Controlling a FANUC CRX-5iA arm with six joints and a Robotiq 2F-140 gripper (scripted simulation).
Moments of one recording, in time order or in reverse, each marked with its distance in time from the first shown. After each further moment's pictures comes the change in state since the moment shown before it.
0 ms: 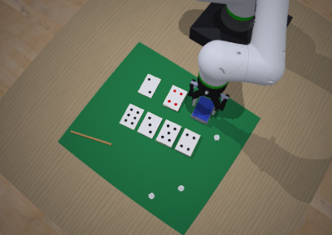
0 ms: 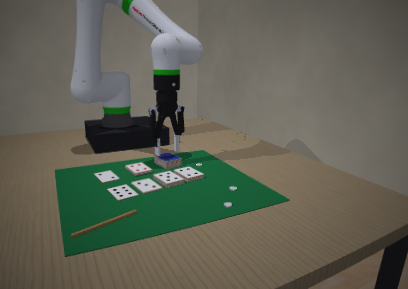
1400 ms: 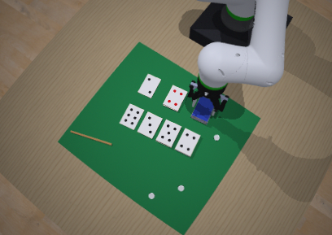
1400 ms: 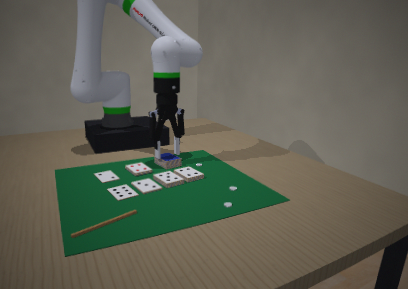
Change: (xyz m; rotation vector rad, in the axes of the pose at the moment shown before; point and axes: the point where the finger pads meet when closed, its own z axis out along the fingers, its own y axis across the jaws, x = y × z) arm 0.000 0.000 0.010 0.000 0.000 0.000
